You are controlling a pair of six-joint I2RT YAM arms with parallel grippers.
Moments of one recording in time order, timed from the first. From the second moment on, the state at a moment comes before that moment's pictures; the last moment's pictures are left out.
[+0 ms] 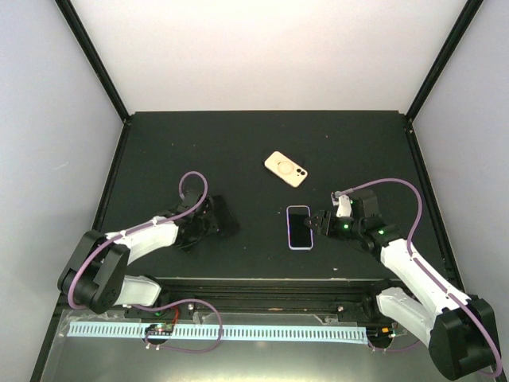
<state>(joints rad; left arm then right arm) -0.44 1.34 0.53 -0.25 0.08 -0.80 0.33 0.93 0.49 -0.37 -0.51 0.59</state>
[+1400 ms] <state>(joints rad) -0.55 1.12 0.55 -0.37 0.13 -0.80 0.33 0.89 0.48 -0.36 -0.55 0.62</state>
